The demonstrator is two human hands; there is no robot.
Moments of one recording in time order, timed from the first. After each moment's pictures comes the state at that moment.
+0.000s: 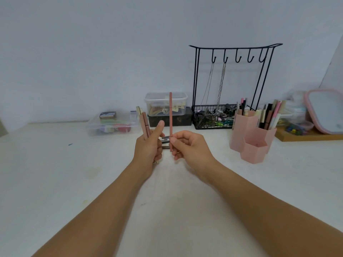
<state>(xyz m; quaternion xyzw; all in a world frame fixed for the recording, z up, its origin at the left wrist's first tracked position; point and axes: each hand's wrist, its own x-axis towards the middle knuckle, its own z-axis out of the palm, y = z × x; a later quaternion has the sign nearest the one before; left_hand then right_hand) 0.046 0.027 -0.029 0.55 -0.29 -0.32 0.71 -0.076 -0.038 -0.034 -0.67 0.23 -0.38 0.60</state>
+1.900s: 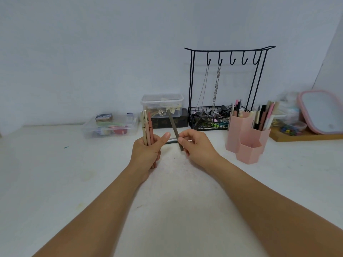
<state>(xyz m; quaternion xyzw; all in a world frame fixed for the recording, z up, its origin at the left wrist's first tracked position) 0.048 0.022 -0.041 0.60 -0.33 -0.27 0.68 -0.087 -0.073 -0.034 -0.76 0.30 -0.37 0.45</state>
